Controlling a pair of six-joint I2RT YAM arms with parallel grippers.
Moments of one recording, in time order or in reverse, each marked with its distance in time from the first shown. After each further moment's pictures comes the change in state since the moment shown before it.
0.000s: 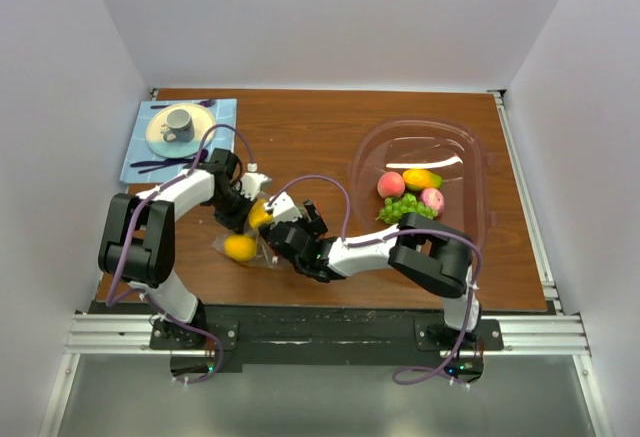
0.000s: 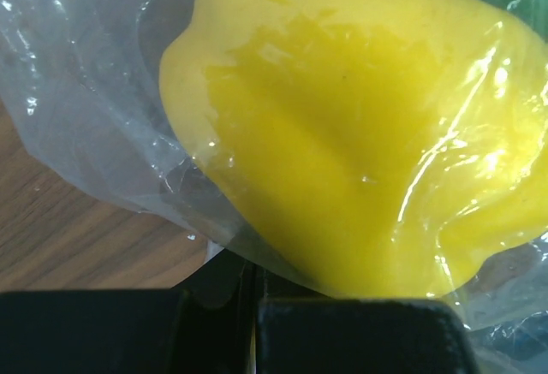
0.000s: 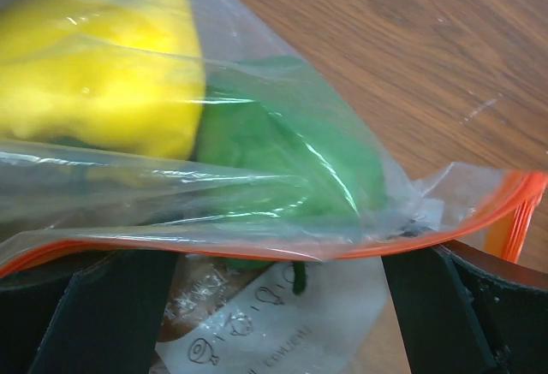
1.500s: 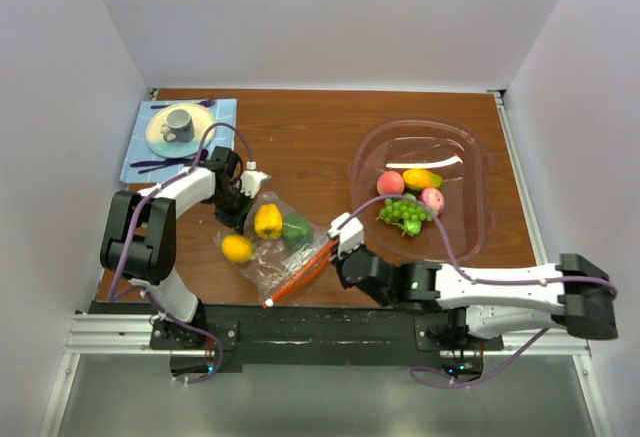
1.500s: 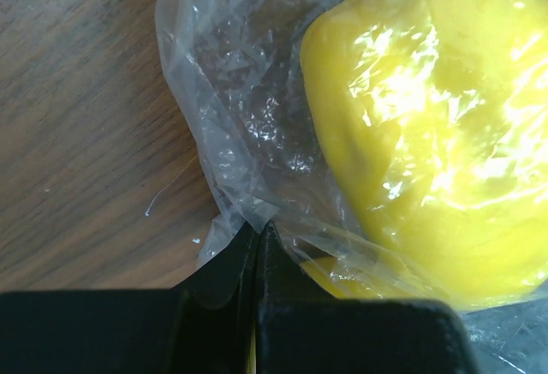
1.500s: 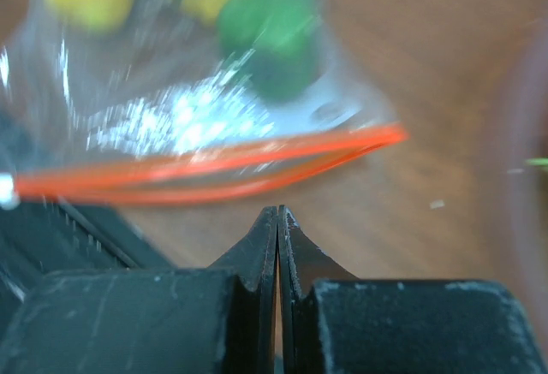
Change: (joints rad) left arm 0.000 0.022 0.021 -0.002 -0.015 -0.040; right arm 0.143 -0.864 -0.417 -0.407 -0.168 0.197
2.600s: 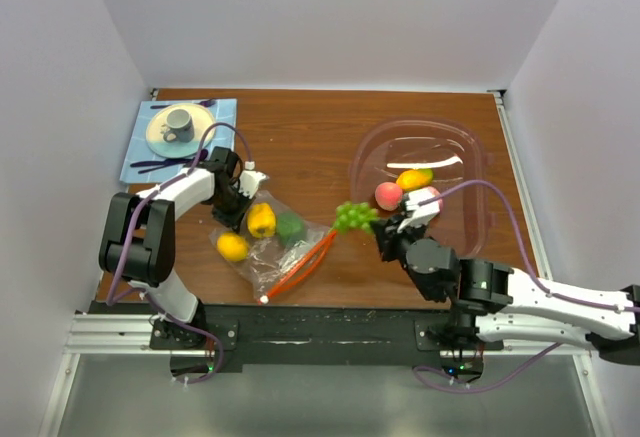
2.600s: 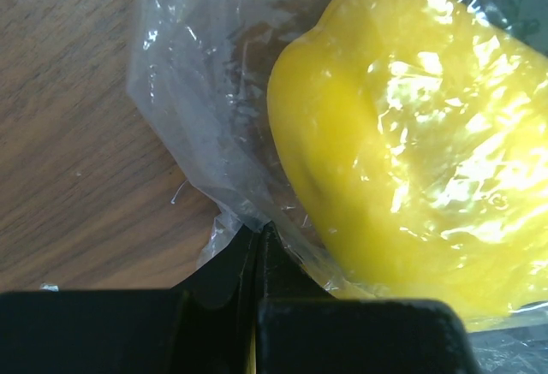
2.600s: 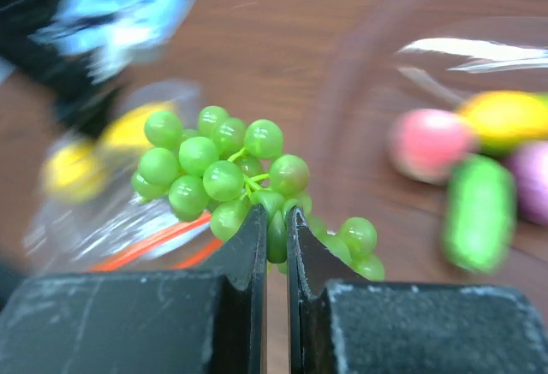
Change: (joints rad) left arm 0.000 -0.016 -0.007 0.008 -0.056 0.010; right arm -0.037 -0.375 0.049 -0.179 0.270 0.054
